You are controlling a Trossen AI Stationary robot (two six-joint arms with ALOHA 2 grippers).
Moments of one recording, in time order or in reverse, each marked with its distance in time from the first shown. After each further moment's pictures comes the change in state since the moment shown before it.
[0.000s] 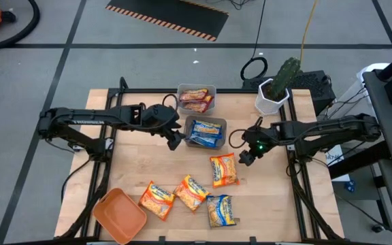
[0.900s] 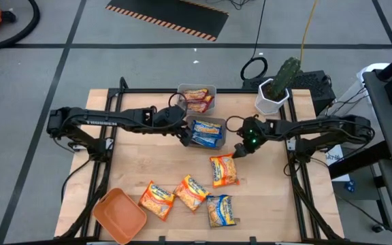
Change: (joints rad) left arm 0.002 0.129 0.001 0.139 -0.141 -0.136; right arm -0.262 0.162 -0.254 0.497 -0.279 -0.056
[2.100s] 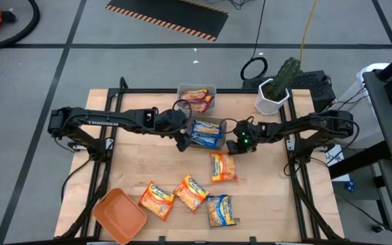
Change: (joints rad) left arm -0.001 0.013 -0.001 -0.061 0.074 0.174; right arm 0.002 0.233 -0.006 0.211 0.151 0.232
